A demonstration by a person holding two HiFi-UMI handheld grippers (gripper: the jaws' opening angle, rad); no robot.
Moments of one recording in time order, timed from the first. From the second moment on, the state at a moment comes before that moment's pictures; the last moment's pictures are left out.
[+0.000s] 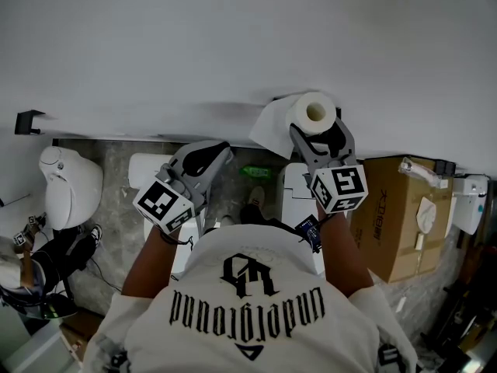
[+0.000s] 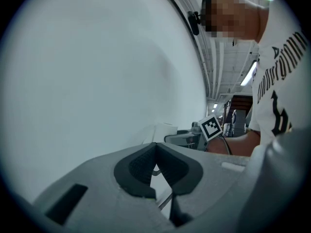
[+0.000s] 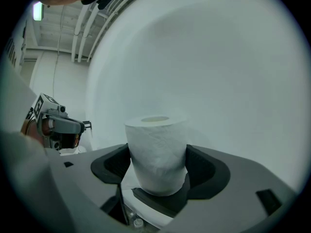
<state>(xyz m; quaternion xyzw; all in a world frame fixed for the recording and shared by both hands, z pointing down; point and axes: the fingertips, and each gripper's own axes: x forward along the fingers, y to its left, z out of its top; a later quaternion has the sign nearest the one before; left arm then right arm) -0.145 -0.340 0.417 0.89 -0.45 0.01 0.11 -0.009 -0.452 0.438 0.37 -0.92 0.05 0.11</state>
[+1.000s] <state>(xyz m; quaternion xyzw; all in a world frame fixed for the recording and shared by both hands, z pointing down) -0.147 -0.296 0.398 0.89 -0.44 0.00 0.09 0.007 -0.426 0.419 0.40 -0.91 0.04 0.11</state>
